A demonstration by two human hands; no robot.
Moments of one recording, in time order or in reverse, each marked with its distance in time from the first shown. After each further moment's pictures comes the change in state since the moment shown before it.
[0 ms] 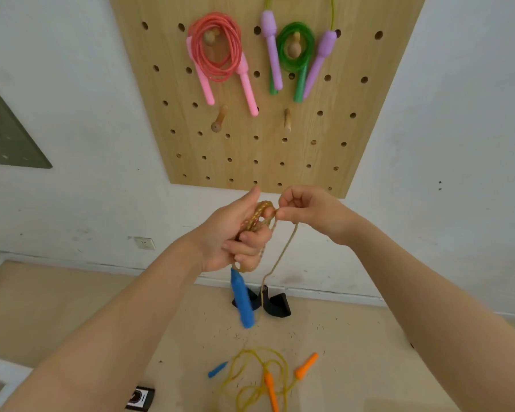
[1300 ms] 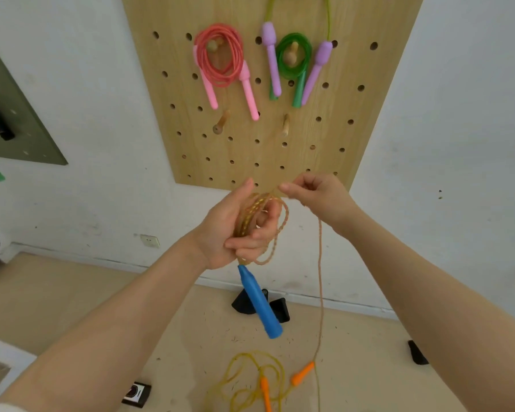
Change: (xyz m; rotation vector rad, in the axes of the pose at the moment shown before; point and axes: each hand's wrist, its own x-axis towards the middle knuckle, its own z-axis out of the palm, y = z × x) left_hand 0.004 -0.011 0.018 -0.093 -0.328 0.256; right_hand -0.008 -0.002 -0.022 -0.121 0.285 -0.032
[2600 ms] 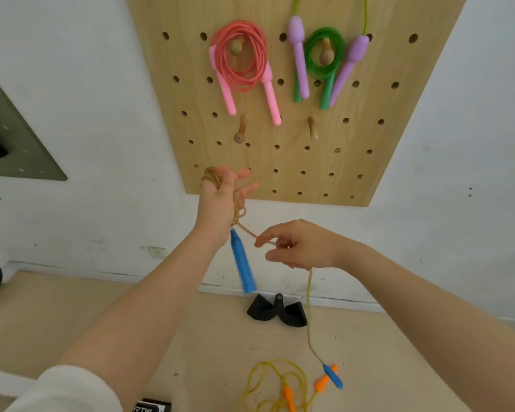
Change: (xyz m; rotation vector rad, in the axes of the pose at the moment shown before) left_hand 0.010 0.047 -0.101 0.335 1.001 0.395; right_hand 0.023 -0.018 0.086 -0.268 -0.571 0.012
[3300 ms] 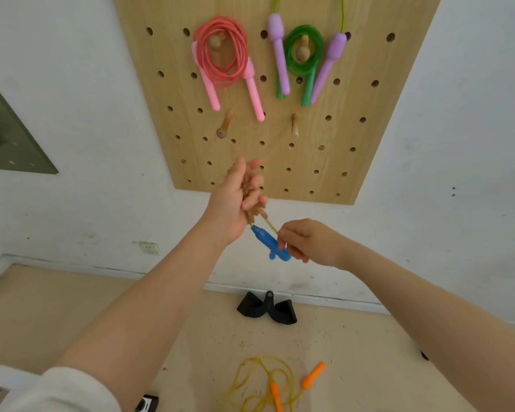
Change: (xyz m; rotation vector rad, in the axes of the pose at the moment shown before) left_hand -0.027 -0.001 0.049 -0.416 -0.341 -0.189; right_hand -0.035 0.044 -0.013 0.082 0.116 0.143
